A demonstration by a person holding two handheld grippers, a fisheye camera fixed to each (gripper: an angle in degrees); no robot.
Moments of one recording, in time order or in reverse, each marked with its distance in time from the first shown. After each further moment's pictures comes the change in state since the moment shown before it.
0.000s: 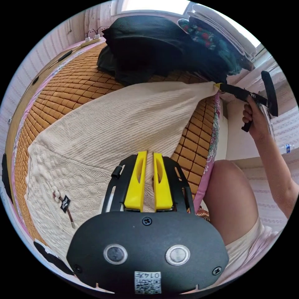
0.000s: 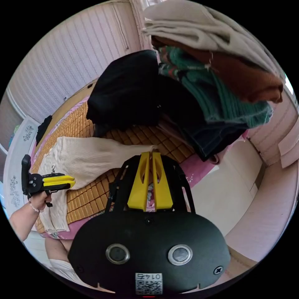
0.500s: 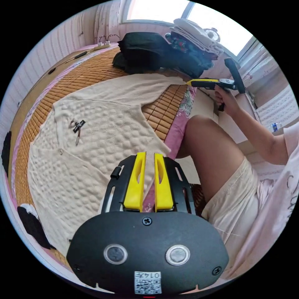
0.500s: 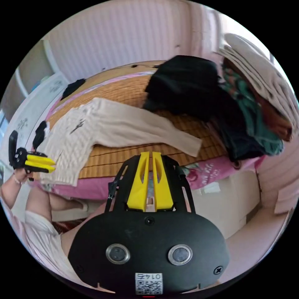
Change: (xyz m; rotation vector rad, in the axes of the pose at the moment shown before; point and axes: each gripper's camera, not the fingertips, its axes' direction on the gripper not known) left arm 0.028 0.253 -0.109 0.029 -0.003 -0.118; right arm -0.179 0.111 -0.050 -0.024 -0.188 -0.579
